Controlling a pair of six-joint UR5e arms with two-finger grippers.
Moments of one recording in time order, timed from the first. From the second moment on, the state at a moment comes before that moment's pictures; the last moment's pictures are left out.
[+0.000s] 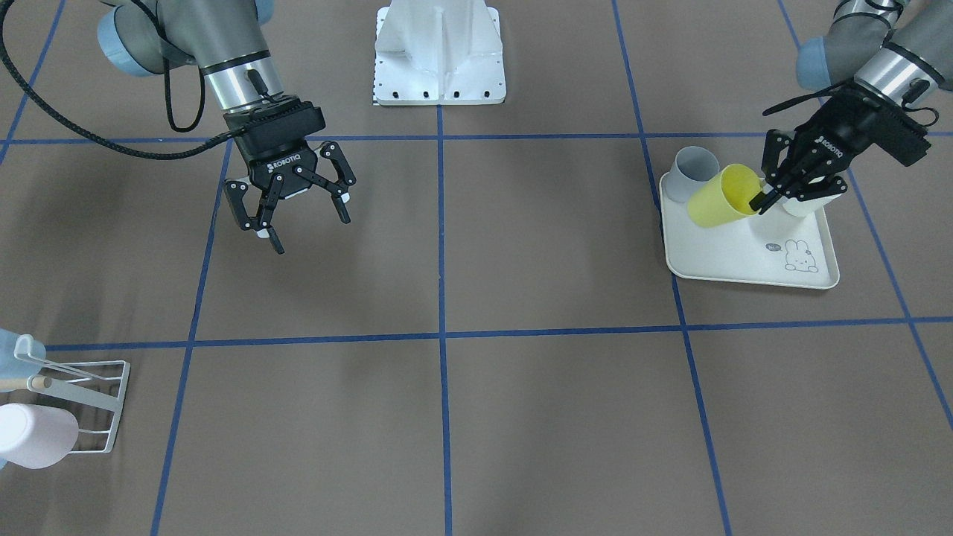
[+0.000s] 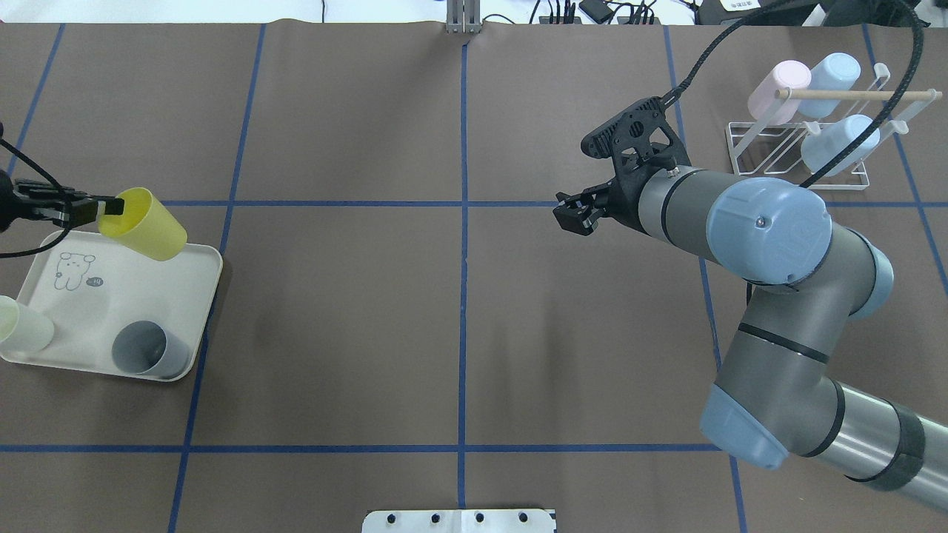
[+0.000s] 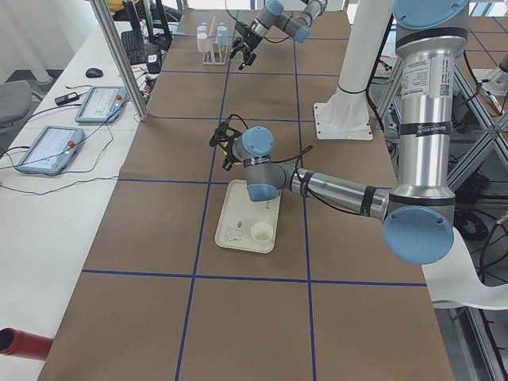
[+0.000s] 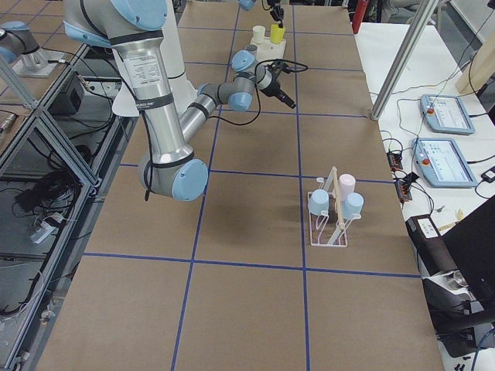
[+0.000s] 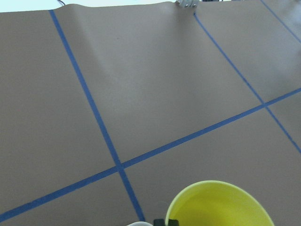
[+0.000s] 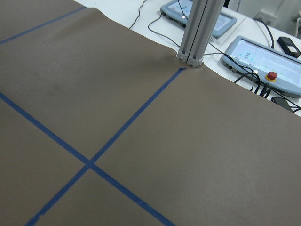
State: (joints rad) left arm -1.04 -1.55 -1.82 -2.74 -2.20 -0.91; right arm 0.54 -1.21 1.92 -1.04 1.39 0.58
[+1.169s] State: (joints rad) left arm -0.69 -1.92 -1.91 -2.74 -1.88 -1.75; right arm 0.36 -1.20 1.63 -0.22 1.24 0.22
